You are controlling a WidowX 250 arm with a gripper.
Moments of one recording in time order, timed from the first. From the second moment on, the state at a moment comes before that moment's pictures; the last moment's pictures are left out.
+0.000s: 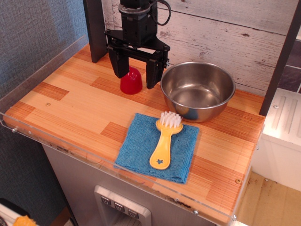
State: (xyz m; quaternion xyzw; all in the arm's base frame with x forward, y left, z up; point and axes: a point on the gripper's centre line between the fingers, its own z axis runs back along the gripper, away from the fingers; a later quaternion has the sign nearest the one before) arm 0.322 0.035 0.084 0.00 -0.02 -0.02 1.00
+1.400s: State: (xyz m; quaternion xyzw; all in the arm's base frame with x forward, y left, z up) arm 0.291 -0.038 0.052 0.04 -0.01 0.03 1.00
